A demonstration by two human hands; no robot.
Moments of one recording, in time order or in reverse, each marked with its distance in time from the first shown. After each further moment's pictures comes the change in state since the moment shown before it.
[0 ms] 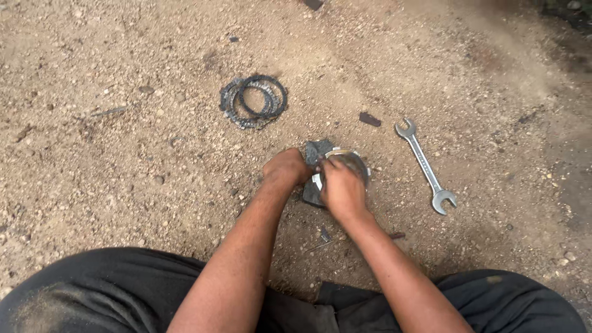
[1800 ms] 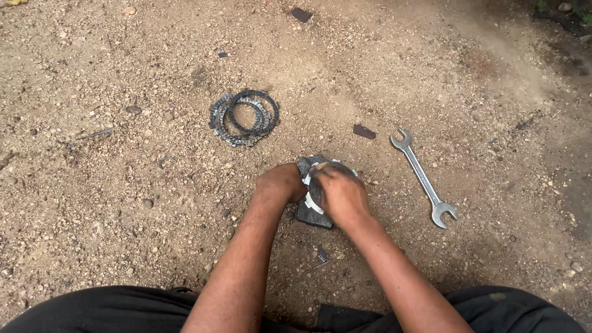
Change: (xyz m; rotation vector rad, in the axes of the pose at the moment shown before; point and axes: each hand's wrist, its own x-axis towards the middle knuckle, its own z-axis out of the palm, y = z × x) left_hand 0.013 0.005 -0.007 0.174 -0.074 0.078; right_hand 0.026 0.013 -0.004 0.025 -0.314 0.107
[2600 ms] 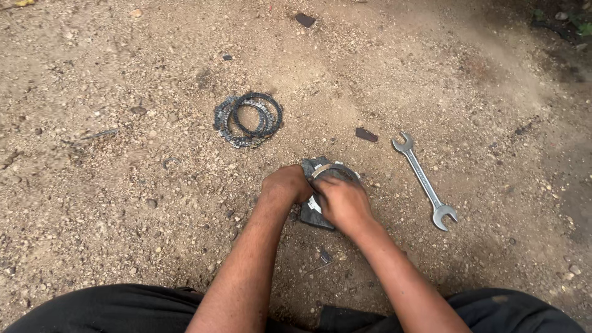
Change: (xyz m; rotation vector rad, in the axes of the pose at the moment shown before) left_hand -0.004 0.004 -0.002 0.002 -0.035 -0.006; right_hand -0.009 0.003 0.002 0.006 0.143 -0.207
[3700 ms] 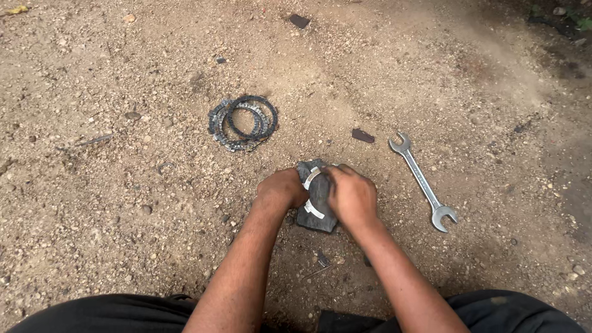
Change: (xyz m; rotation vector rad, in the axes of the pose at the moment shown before) left_hand 0.000 0.001 0.005 -0.034 0.011 -0.030; right_hand 0.002 0.014 0.002 0.049 0.158 0.271
